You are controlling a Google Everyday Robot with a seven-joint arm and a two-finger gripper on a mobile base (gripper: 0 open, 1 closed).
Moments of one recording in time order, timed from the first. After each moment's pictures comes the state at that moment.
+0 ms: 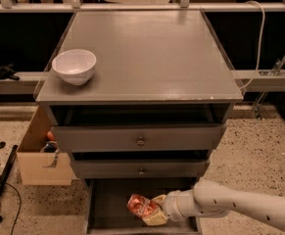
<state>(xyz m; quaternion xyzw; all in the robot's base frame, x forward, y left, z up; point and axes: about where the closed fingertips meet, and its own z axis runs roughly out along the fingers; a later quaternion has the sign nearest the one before) 0.419 -0.040 0.380 -0.48 0.78 0.31 0.26</state>
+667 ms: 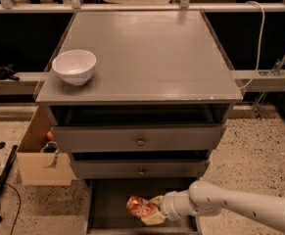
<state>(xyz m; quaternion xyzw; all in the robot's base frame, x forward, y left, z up) 0.430 -0.033 0.331 -0.49 0.77 0.32 0.25</state>
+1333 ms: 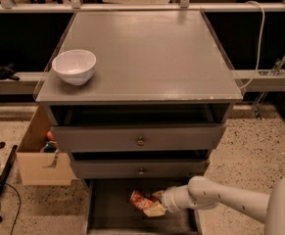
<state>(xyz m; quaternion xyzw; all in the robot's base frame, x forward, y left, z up) 0.472 -0.043 0.282 -0.48 0.78 0.32 0.25</state>
